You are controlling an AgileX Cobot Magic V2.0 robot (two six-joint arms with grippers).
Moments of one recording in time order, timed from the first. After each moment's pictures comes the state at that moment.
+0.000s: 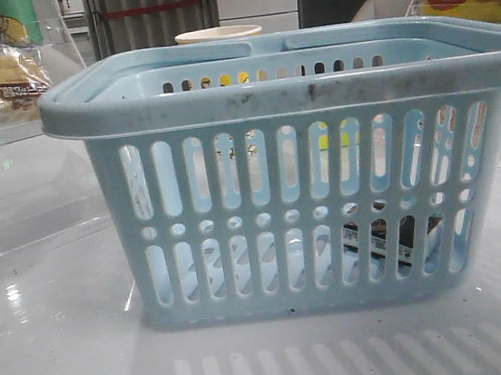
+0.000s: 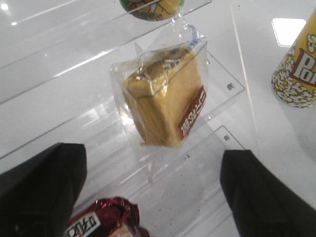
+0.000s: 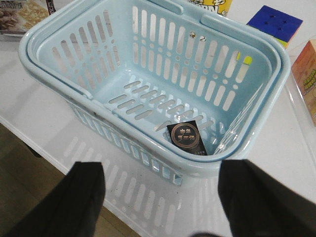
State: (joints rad) left arm -0.03 1.60 -1.37 -0.15 0.55 0.13; right arm 0.53 0.69 -0.88 0.03 0.82 -0.01
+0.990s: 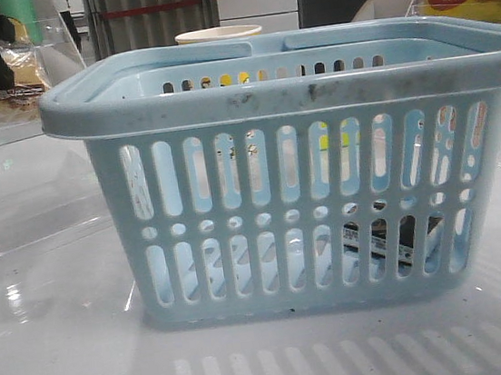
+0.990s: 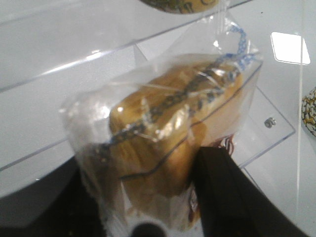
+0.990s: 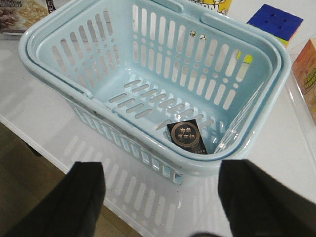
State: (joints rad) left arm -0.03 1.86 -1.45 -0.24 0.36 0.13; right arm 0.53 0.69 -0.88 0.03 0.82 -0.01
